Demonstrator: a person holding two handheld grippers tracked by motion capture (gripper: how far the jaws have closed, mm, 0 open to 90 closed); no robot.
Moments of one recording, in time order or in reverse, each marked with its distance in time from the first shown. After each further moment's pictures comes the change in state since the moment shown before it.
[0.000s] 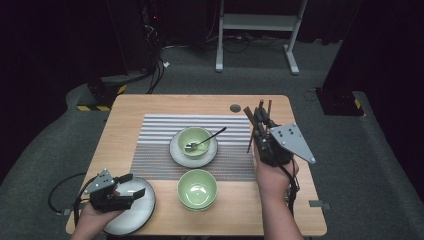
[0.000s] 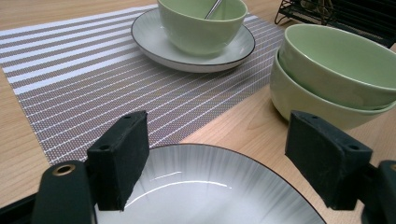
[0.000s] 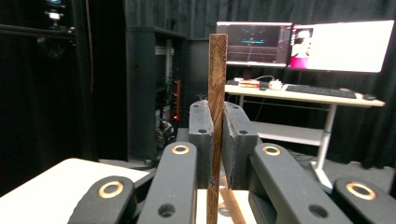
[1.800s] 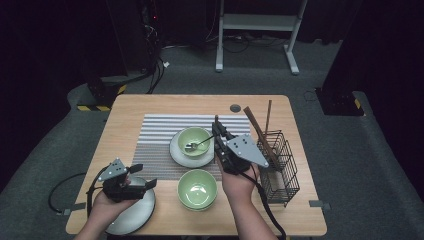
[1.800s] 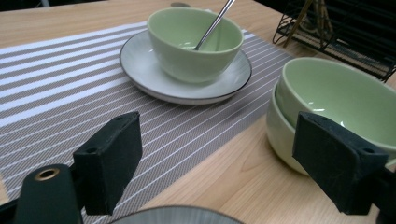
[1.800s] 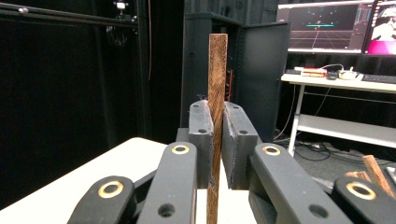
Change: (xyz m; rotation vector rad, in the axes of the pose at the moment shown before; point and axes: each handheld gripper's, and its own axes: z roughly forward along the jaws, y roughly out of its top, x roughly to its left) left arm -0.019 0.021 0.037 -0.010 -0.018 -0.025; right arm 0.068 -0.046 0.024 0.030 0.214 0.023
